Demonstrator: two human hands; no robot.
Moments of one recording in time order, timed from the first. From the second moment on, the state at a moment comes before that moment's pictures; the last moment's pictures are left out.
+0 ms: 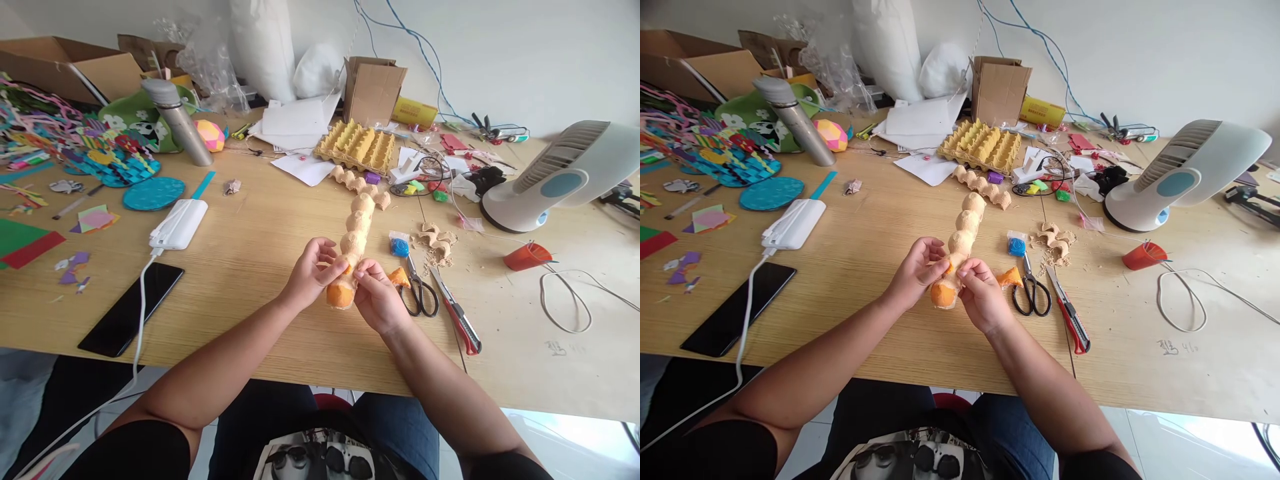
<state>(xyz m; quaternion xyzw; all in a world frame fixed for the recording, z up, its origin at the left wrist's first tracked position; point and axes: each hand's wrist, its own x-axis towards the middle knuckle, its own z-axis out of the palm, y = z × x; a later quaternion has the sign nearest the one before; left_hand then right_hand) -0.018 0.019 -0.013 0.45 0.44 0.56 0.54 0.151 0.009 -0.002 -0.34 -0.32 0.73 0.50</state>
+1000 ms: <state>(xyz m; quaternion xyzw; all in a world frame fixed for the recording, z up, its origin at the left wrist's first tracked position) -0.008 0.010 -0.001 0.25 0.37 0.57 0.69 0.144 0.009 -0.014 -0.30 -0.35 0.72 0.52</state>
